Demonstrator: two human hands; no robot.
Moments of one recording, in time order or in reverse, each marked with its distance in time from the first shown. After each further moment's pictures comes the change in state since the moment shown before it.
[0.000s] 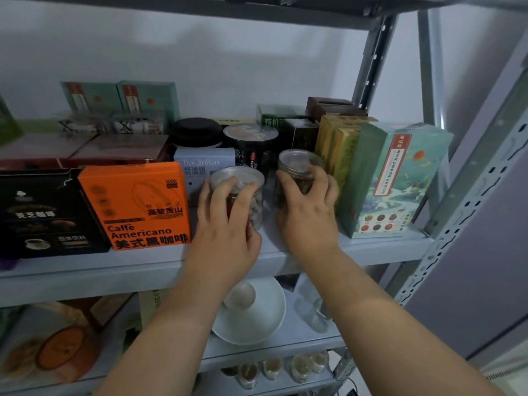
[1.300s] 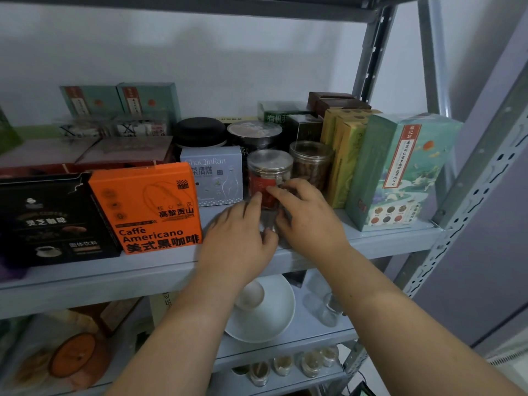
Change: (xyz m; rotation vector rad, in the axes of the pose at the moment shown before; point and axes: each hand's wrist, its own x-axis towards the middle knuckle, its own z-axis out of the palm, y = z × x) left_hand 0.008 -0.004 0.003 0.051 -0.436 -0.134; right_hand -0.004 0.000 0.002 0.200 -0.191 -0.198
